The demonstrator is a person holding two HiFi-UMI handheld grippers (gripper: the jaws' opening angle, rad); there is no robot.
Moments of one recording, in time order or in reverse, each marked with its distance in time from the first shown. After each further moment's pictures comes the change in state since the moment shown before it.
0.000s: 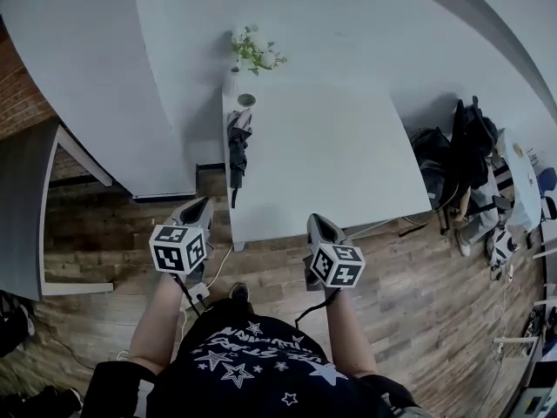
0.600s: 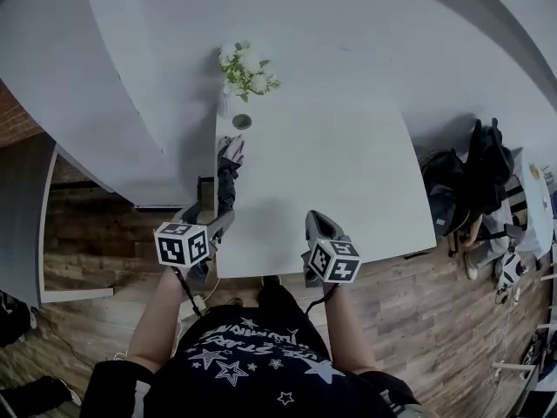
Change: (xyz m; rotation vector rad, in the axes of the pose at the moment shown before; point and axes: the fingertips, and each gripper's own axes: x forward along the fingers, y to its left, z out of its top) left arm 0.118 -0.003 0.017 -0.101 0.113 0.001; right arm 0.105 -0.062 0.061 0.001 0.031 0.076
